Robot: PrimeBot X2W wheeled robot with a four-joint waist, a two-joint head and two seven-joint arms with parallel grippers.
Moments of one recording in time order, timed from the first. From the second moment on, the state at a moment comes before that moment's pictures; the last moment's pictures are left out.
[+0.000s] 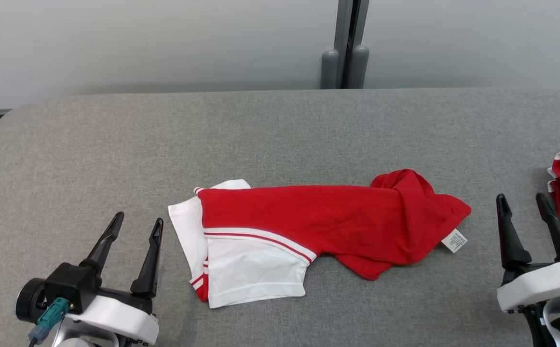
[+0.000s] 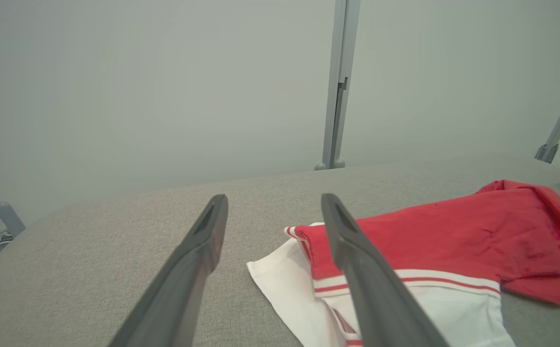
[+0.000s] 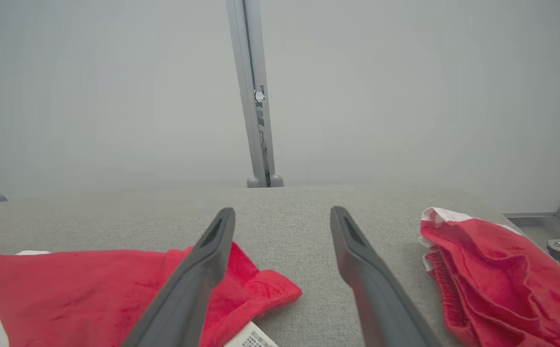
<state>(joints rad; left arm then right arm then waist) -0.06 0.29 -0.24 0.11 -0.36 0.01 -0.22 -0.11 -0.13 -0.08 0.14 0.24 0.13 -0.09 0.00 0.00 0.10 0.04</state>
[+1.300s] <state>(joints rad) 0.02 0.24 -0.40 0.13 -0.51 -0.06 0.01 0.00 -0.09 -0.03 -0.06 0.22 0.13 -0.01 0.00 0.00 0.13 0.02</state>
